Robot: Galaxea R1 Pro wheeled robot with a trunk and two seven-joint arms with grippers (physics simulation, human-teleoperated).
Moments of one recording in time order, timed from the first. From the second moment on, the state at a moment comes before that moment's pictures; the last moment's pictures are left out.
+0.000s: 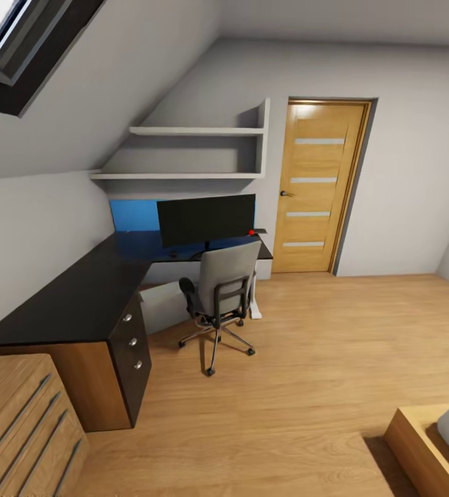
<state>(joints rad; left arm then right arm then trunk) -0.02 -0.07 0.00 -0.50 0.00 -0.32 0.00 -0.01 0.02 0.00 -0.36 -0.01 -0.28 0.00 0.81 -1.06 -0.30</state>
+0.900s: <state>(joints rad) -0.02 -0.07 -0.01 -0.39 0.01 -0.31 -0.01 -0.01 -0.04 0.00 -0.33 0.00 -0.44 0.00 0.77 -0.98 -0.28</state>
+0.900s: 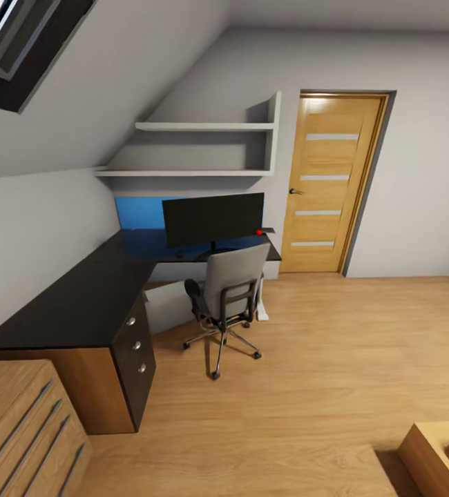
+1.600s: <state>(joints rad) -0.02 -0.07 -0.01 -0.39 0.07 -0.31 0.00 -0.01 -0.04 0.00 -0.33 0.00 -0.44 0.00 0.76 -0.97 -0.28</state>
